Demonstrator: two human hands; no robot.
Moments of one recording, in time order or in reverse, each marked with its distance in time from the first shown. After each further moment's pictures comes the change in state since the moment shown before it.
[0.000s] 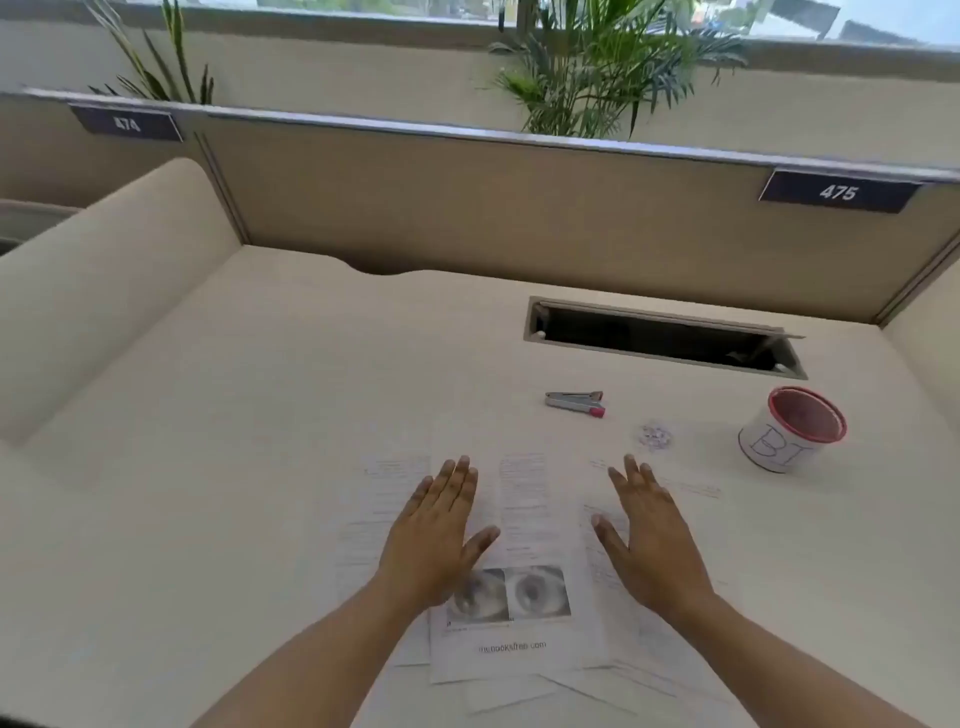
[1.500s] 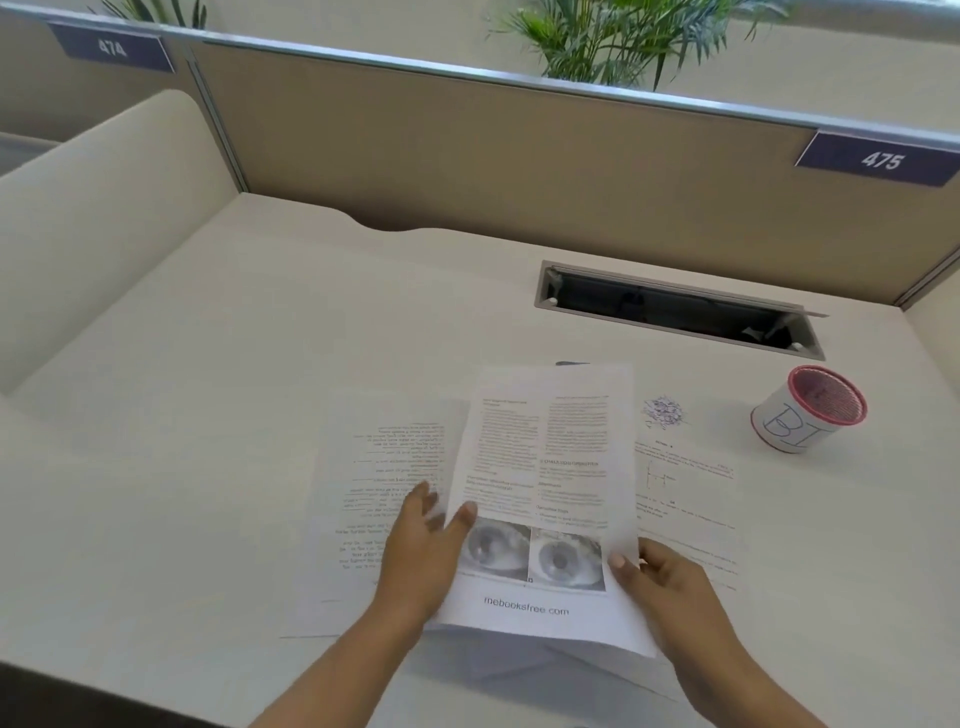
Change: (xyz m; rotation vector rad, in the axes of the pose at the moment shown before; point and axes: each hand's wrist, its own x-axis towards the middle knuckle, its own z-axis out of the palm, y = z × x) left_hand -0.053 0.034 -0.041 -1.199 0.038 -0.734; right_hand -0.077 -0.056 -0.033 1.036 -0.176 0.522
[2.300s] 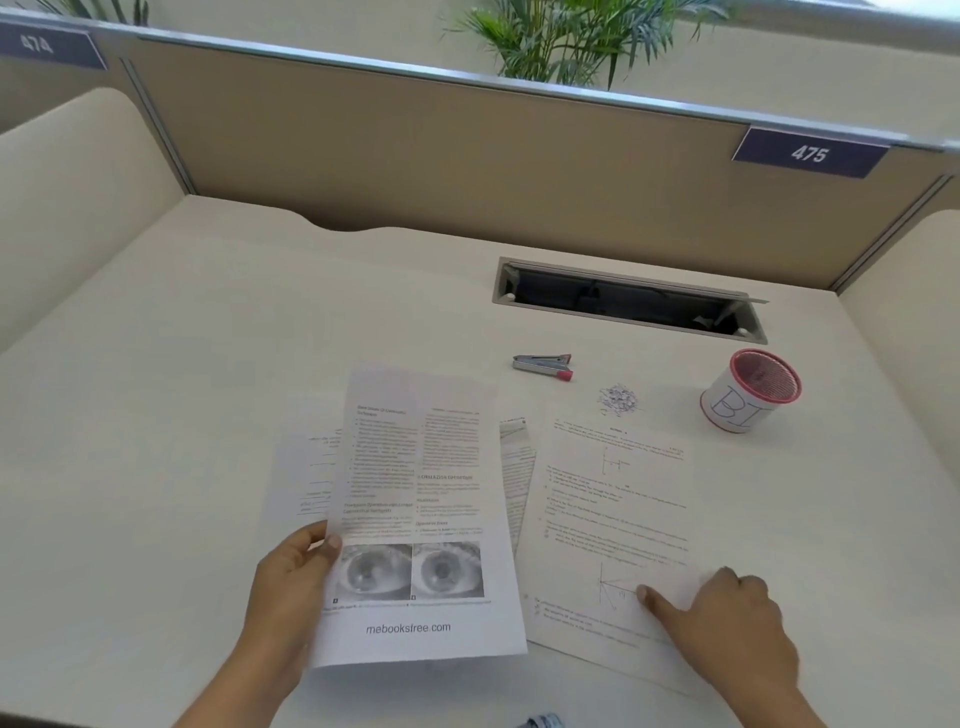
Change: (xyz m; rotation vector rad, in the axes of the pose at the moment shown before) left_hand -0.016 -0.024 -0.053 -0.274 0.120 -0.110; right_hand 0.015 0.055 -0.083 -1.120 0.466 0.272
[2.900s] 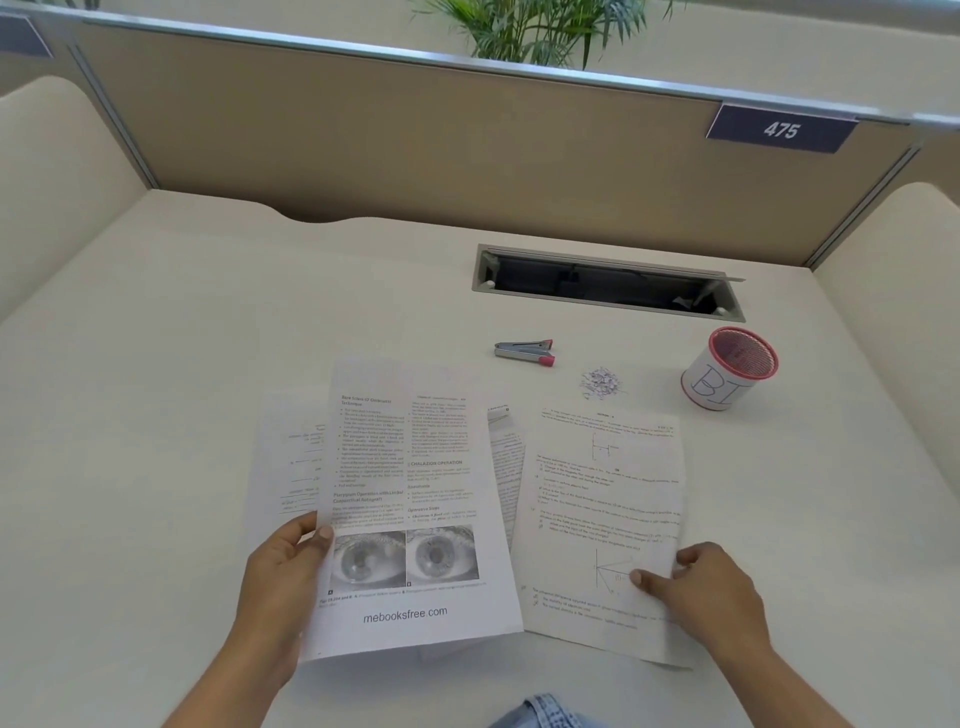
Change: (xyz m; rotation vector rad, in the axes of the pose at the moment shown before) left_hand 0.010 -0.004 0.005 -0.014 -0.010 -0.022; right_hand 0.016 0.006 0.007 0.393 -0.121 0.073
